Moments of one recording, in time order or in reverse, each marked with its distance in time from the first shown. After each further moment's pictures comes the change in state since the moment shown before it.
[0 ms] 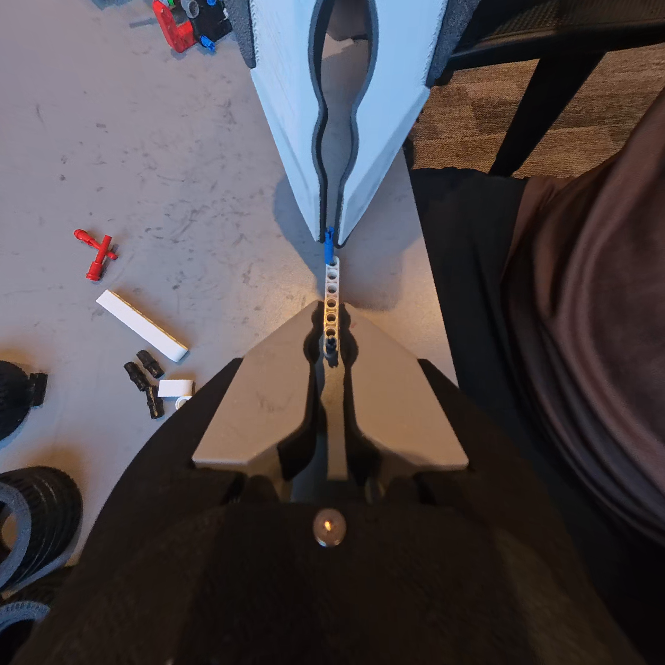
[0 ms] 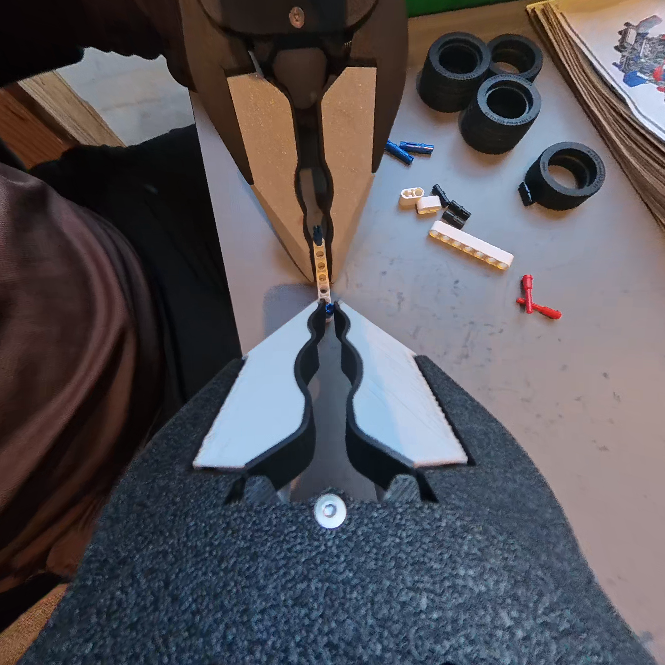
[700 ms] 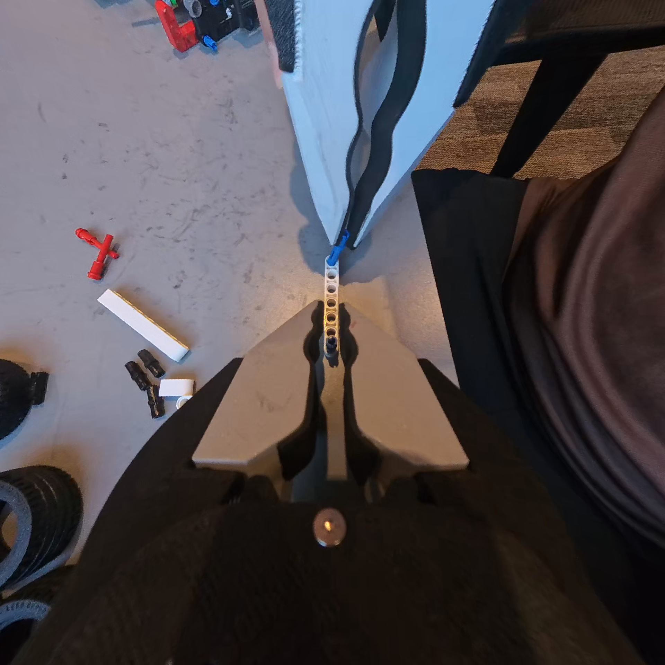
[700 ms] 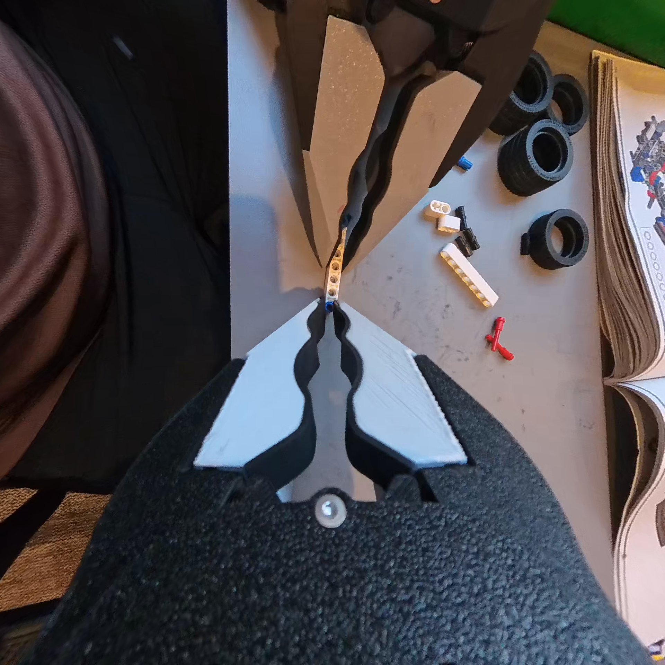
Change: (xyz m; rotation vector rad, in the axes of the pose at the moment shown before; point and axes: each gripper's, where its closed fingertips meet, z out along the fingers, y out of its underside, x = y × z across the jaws) left arm -0.001 0.000 0.000 0.000 -0.003 -0.004; right arm -0.005 0.004 0.001 -0.177 0.044 -0.356
